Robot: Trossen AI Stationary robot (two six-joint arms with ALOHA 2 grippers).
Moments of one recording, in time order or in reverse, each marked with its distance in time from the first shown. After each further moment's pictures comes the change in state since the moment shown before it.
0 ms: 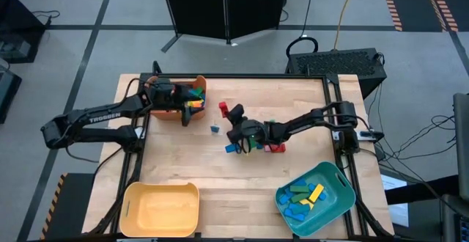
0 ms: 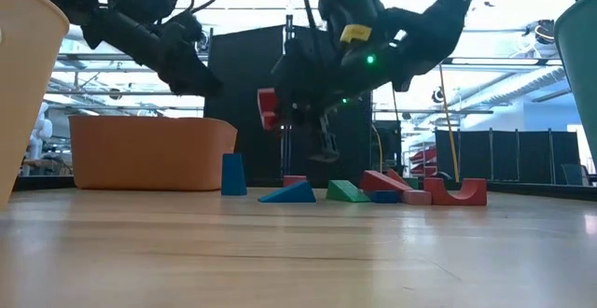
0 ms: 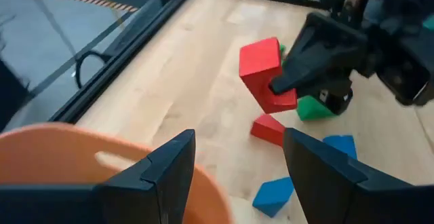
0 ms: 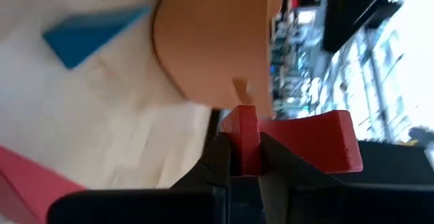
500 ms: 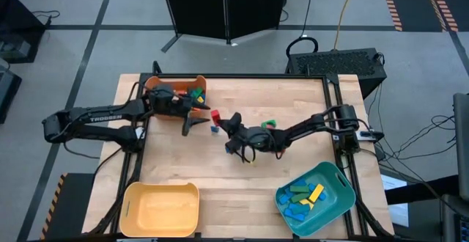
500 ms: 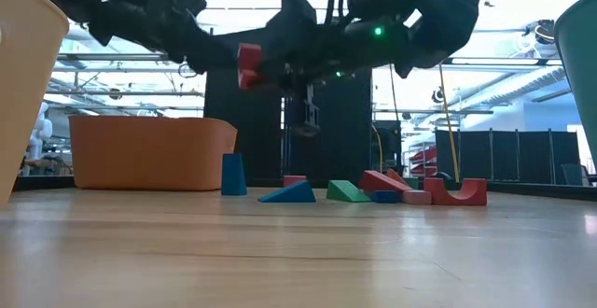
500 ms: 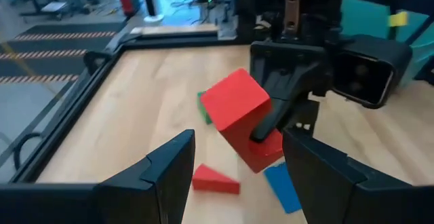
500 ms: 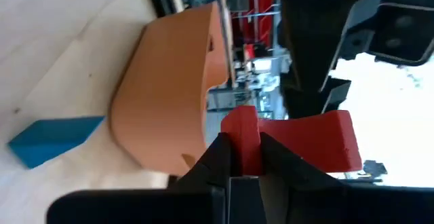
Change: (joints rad) left arm -0.142 0.025 0.000 0.172 0.128 0.106; right arm 0.080 0.000 0.000 0.235 -0.075 -0.121
